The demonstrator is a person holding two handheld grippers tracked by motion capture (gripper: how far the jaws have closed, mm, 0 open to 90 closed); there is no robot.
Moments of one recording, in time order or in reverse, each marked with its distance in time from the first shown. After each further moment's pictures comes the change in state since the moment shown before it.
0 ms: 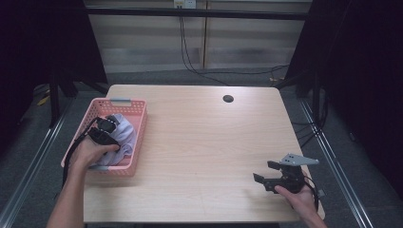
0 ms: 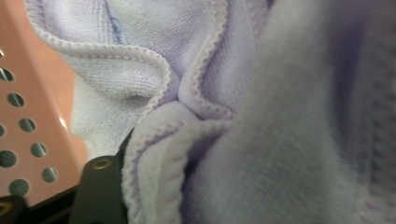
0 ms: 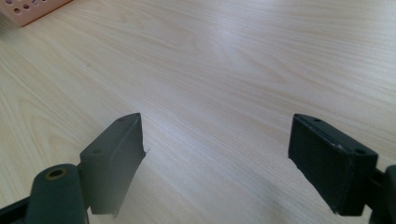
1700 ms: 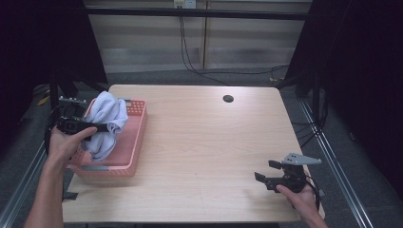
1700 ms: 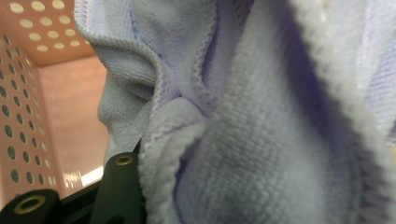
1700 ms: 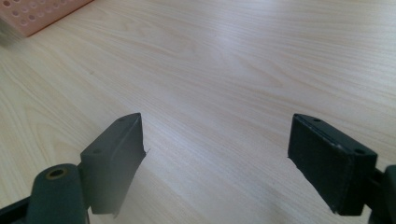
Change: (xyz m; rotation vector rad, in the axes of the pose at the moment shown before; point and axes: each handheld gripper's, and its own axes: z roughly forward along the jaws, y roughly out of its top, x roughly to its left) left arm 0.040 -0.030 -0.085 -0.488 -0.351 -0.189; right arm -0.003 0.001 -0.004 -0.024 0.010 0.016
